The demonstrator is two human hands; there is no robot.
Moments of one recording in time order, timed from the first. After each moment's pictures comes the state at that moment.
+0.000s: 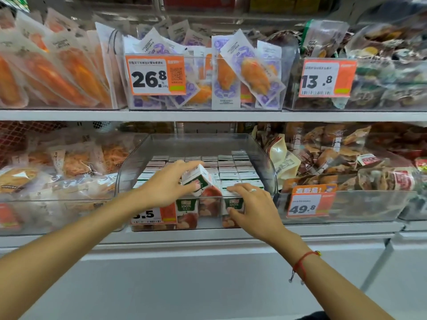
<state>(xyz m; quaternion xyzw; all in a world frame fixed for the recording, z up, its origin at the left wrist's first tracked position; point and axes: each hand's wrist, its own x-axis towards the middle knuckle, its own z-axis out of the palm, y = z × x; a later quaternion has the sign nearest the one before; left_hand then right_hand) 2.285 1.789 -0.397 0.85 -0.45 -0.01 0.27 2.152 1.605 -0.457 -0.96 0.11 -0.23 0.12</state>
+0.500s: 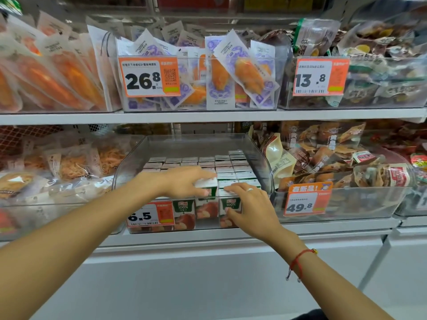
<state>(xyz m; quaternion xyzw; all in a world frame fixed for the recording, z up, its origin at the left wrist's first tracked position) 2.290 1.752 -0.377 0.84 -0.54 -0.08 0.03 2.152 1.605 -0.456 -0.96 0.11 -0.23 0.13</state>
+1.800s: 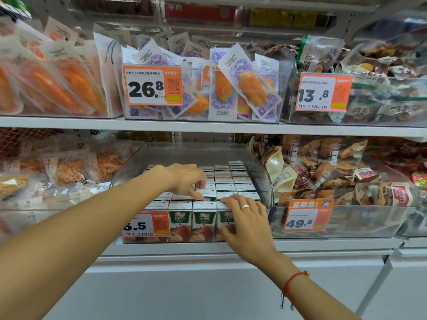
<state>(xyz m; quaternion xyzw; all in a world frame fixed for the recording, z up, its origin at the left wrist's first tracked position) 2.328 1.727 -0.369 0.84 -0.54 -0.02 -0.12 2.156 1.610 -0.474 -0.96 0.11 -0.27 0.05</state>
